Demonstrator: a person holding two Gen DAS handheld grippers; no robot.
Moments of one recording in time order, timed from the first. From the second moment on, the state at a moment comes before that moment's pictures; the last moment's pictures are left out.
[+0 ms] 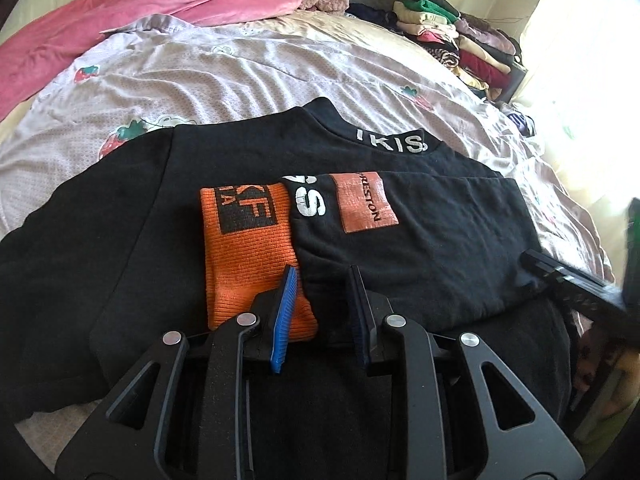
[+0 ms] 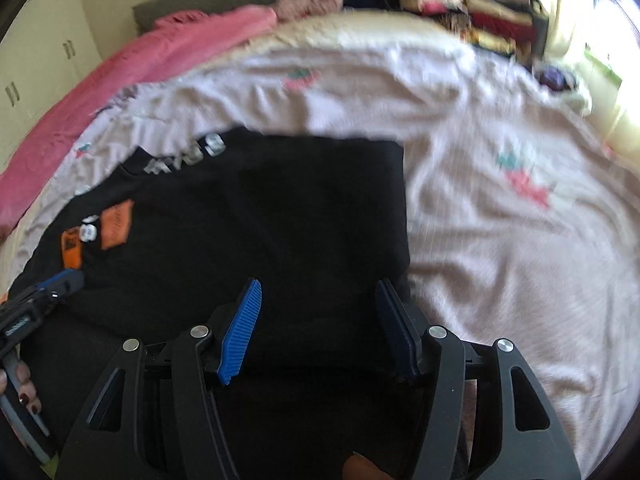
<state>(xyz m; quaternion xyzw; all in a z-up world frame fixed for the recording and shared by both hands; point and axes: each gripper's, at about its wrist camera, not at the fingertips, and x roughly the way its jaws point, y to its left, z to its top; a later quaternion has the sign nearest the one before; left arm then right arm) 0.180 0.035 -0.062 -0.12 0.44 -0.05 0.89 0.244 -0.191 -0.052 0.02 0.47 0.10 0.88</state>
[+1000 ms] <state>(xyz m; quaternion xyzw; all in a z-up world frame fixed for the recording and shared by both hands) 0.156 0.054 -0.031 -0.13 0.41 -0.03 0.90 0.212 -0.188 -0.005 0.04 0.40 0.13 0.91</state>
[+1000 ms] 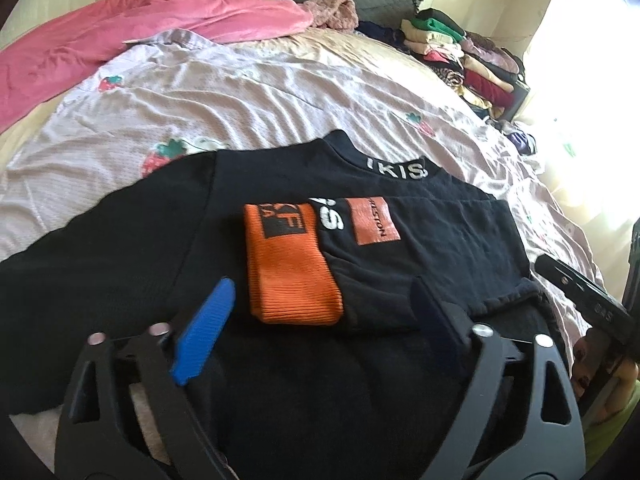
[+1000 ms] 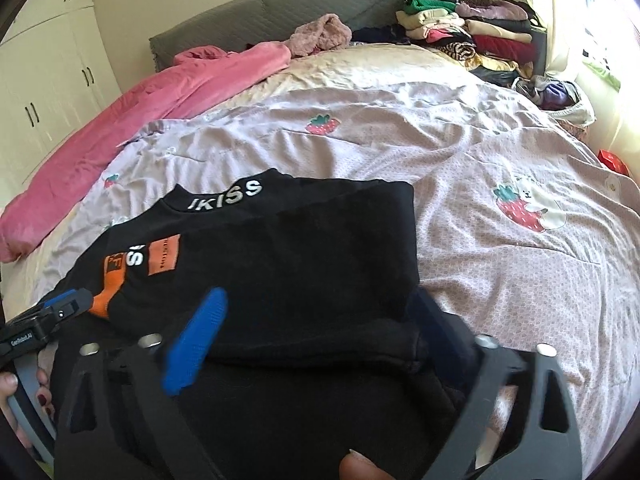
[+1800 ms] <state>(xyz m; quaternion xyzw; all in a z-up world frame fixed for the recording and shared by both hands) 0.101 0.098 0.012 -0.13 0.37 0.01 0.92 0.145 -0.134 0.068 0.02 0.33 0.21 0.92</state>
